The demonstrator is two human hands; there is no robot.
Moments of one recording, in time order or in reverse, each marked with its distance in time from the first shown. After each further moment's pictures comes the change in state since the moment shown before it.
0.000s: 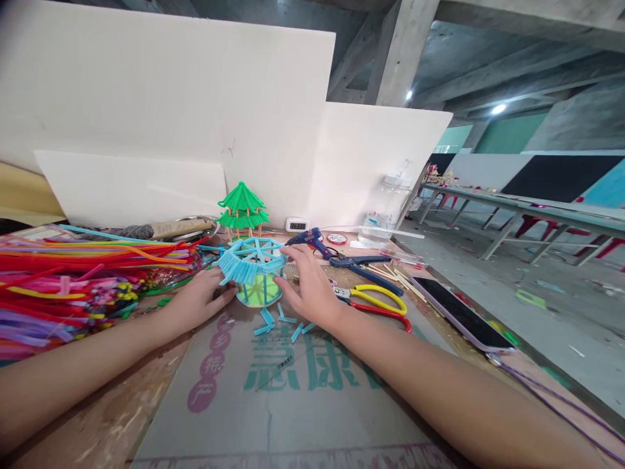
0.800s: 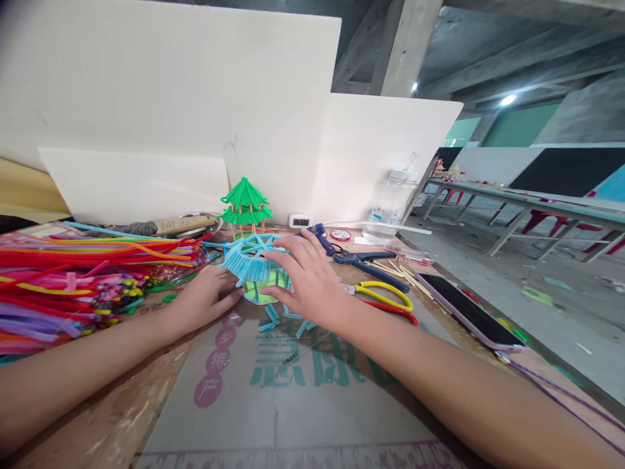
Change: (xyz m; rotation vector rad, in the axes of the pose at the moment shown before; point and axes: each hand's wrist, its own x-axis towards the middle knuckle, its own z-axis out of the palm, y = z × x) left_hand -0.002 0.008 -0.007 0.039 -0.033 0.057; right_hand 0.019 -0.028 -0.022 -0.268 -0.096 -0.254
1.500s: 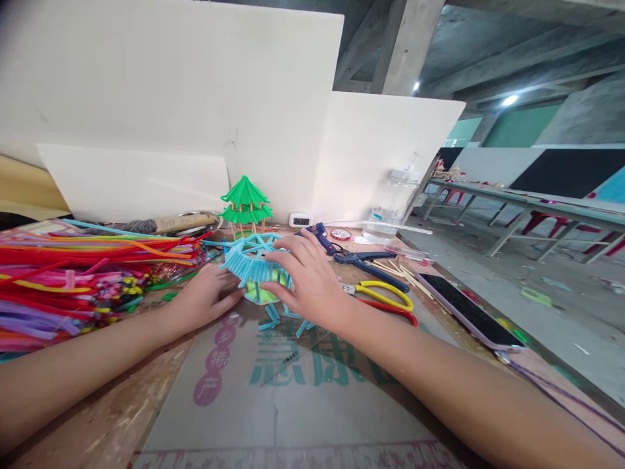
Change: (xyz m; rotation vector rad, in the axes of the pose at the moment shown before) left_hand 0.000 0.003 -0.002 0.019 -0.006 0.020; right_hand 0.003 -0.004 -0.002 0.047 -0.008 0.046
